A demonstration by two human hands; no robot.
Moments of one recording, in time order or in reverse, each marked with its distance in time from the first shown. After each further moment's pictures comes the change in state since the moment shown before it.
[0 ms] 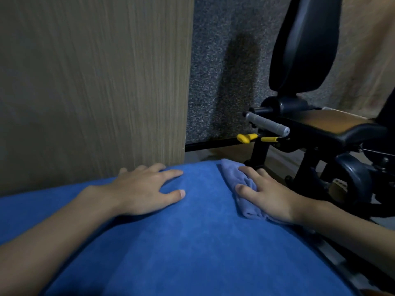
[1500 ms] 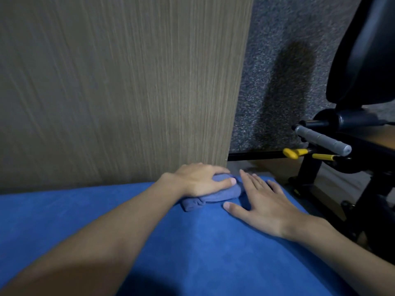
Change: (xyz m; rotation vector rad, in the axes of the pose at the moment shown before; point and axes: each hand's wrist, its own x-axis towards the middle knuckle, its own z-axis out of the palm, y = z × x) left_hand 0.051 -0.010 -0.012 -0.194 0.080 0.039; right_hand 0.040 -0.069 0.041 -0.395 -0.030 -0.235
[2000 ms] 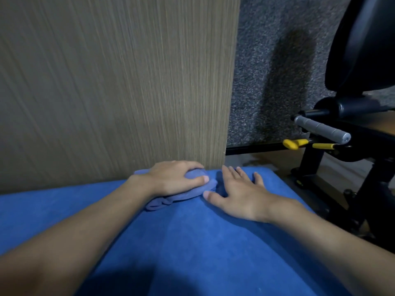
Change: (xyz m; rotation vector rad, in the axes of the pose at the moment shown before) left_hand -0.036 -0.032 -0.003 0.054 0.077 -0.059; right_hand 0.007 -0.035 -0.008 0.020 -0.090 0.026
